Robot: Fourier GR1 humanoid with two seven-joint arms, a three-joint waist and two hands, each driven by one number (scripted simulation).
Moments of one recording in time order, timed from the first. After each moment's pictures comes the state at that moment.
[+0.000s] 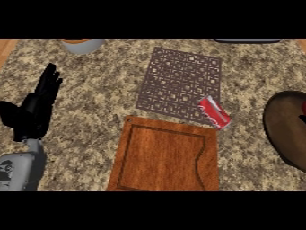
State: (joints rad) left arm -0.23 0.17 0.11 -1.49 -0.01 0.06 0.10; right arm -0.42 -0.48 -0.65 -0.59 0.38 -0.37 -0.34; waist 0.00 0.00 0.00
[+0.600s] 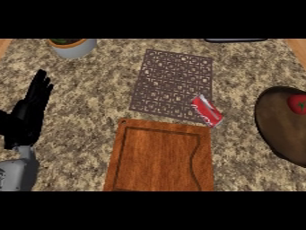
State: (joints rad) left arm -0.18 0.19 0.14 -1.50 0.00 0.06 0.09; right arm -0.04 -0.32 -0.73 -1.11 0.07 -0.04 -0.40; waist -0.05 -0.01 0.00
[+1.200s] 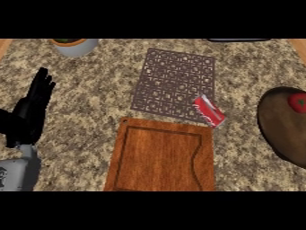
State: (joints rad) left arm -0.19 0.18 0.13 -1.52 -0.01 0.06 0.10; right arm 0.56 -0.05 -0.75 -1.85 -0.15 0.19 -0.31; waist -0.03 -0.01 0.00
